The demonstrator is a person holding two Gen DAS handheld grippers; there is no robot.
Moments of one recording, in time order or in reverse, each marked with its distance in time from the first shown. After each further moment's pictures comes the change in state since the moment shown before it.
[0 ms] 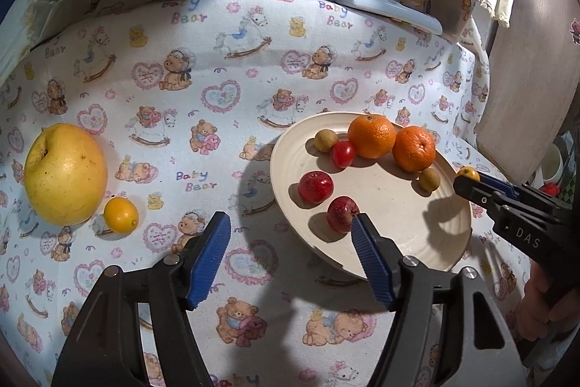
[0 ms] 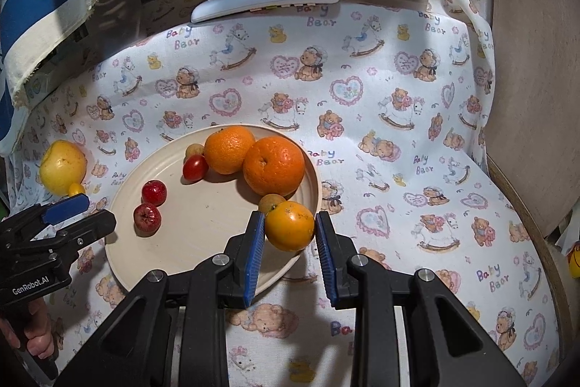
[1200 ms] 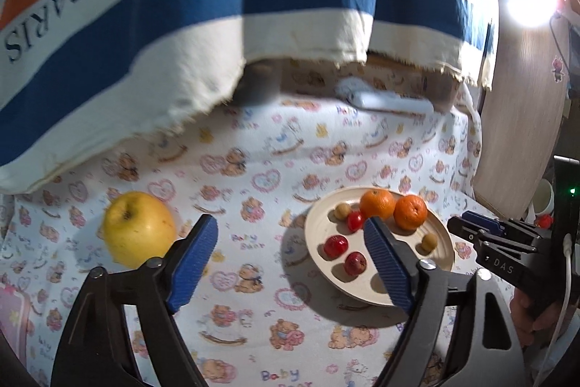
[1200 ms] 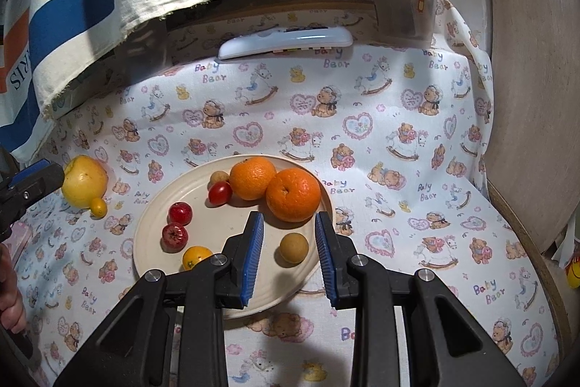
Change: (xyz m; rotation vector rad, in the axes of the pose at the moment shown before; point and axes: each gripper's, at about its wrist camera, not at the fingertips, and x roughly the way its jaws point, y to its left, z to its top) left arm -0.083 0.014 0.011 0.007 -0.268 0.081; right arm -0.028 0.007 0.004 -0.023 -0.124 0.046
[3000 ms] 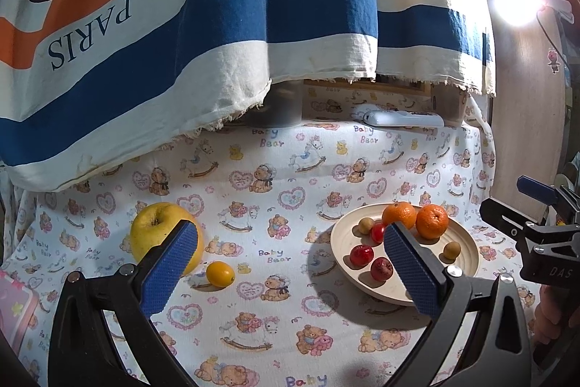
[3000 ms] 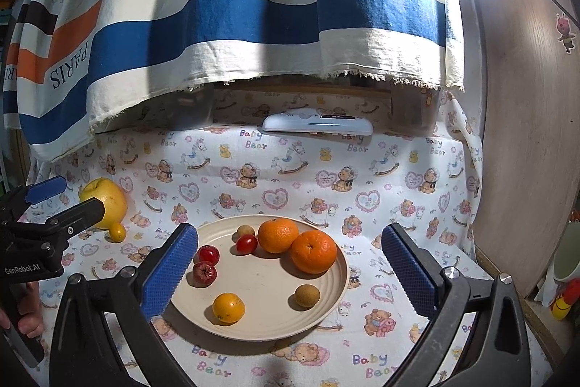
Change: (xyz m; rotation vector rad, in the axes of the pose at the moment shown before) left arm -0.013 0.002 -0.033 0.034 -0.184 0.084; right arm -0.046 0.037 -0.012 -0.124 -0.309 -0.017
